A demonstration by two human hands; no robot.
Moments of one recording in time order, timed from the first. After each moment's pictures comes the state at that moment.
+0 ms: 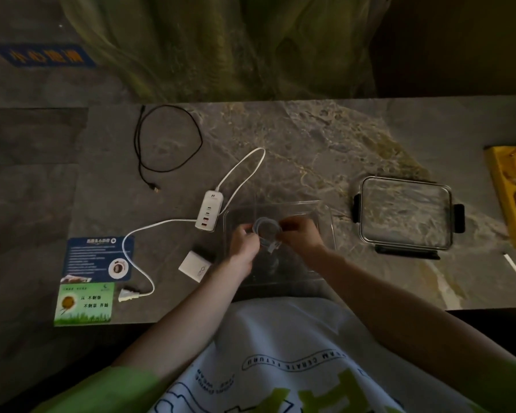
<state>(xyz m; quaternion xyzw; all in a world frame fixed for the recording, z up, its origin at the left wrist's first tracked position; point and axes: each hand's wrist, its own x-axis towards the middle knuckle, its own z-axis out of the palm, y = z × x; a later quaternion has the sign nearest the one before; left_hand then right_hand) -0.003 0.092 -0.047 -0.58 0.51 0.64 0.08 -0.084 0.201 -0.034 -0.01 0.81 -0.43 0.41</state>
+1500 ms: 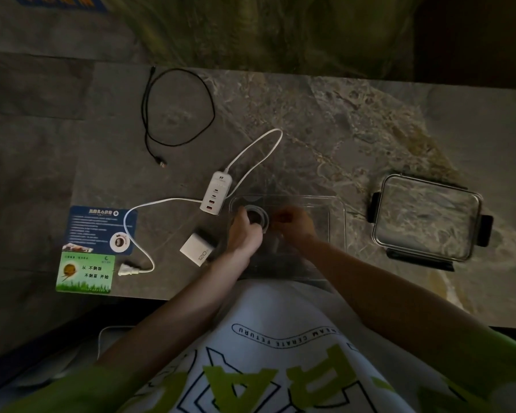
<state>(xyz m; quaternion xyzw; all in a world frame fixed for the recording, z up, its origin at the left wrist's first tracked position) -0.001 0.080 -0.051 -0.56 0.64 0.52 0.13 -0.092 0.175 -0.080 -0.06 0.83 -0.33 0.44</state>
